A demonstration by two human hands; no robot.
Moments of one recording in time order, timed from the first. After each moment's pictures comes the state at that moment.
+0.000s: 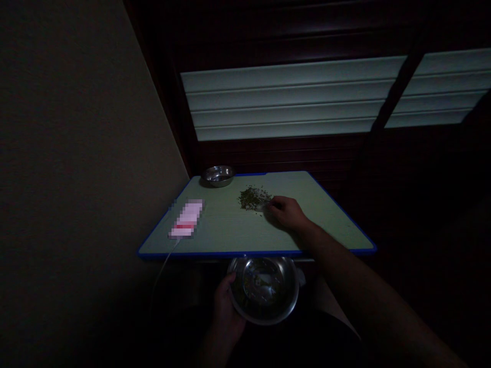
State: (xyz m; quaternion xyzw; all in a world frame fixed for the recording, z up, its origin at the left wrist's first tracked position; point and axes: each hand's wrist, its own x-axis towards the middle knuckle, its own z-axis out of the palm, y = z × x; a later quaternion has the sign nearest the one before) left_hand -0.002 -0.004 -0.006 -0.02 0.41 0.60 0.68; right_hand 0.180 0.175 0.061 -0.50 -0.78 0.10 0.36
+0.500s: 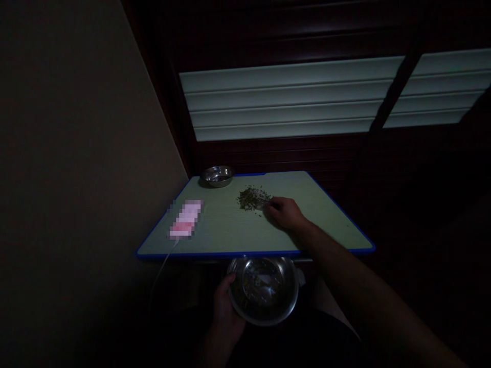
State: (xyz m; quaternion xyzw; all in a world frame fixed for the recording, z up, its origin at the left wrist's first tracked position) left_hand -0.003 -0.003 -0.010 -0.02 0.42 0.60 0.68; right_hand 0.178 0.177 0.060 -0.51 -0.78 0.10 0.34
